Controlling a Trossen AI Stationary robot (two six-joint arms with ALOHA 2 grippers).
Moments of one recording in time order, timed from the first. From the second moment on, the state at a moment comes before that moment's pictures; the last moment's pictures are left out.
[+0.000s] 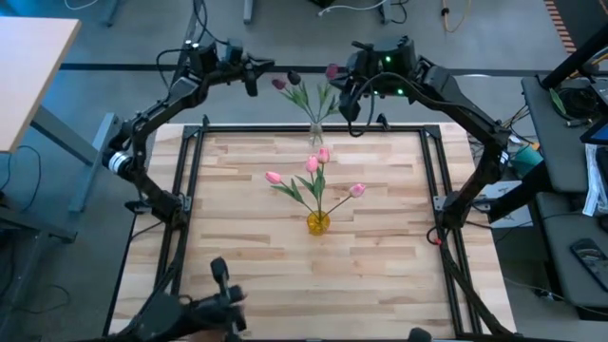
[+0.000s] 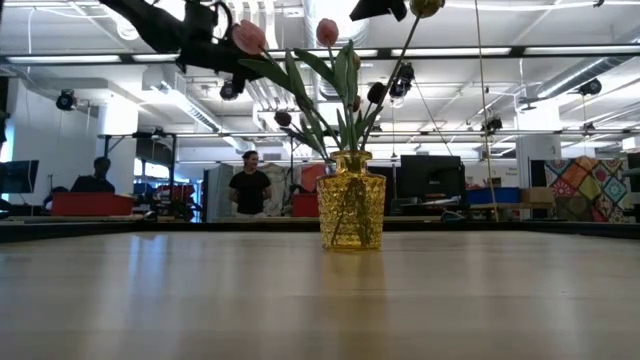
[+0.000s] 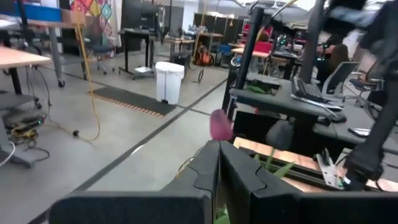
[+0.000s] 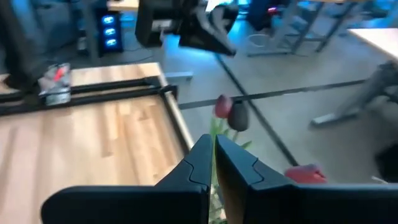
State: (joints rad) left arm 1.03 1.59 1.38 0.16 0.69 -0.06; right arm -0.55 1.67 2.05 -0.79 -0.08 -0.24
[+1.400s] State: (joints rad) left arm 0.64 0.94 0.52 0.56 0.49 -0.17; right arm -0.52 1.04 0.82 0.00 -0.37 -0.06
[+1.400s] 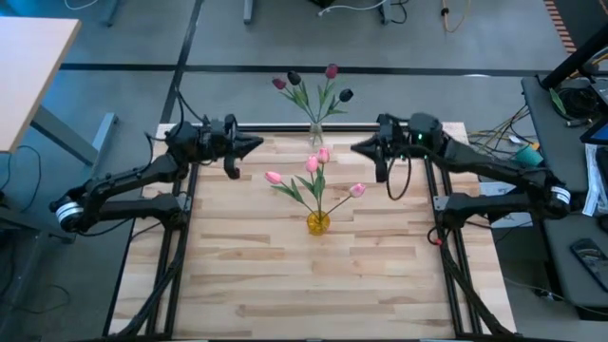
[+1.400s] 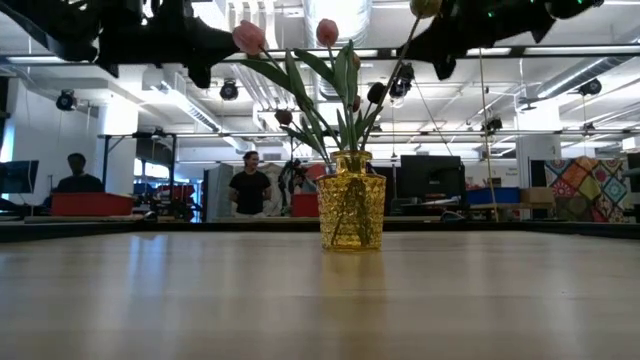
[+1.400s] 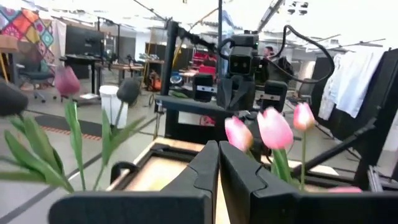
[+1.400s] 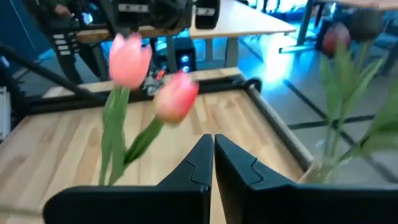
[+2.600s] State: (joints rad) left arm 0.41 0.47 0.11 0.32 0.15 -0.14; right arm -0.49 0.58 0.19 0.21 -0.21 0.10
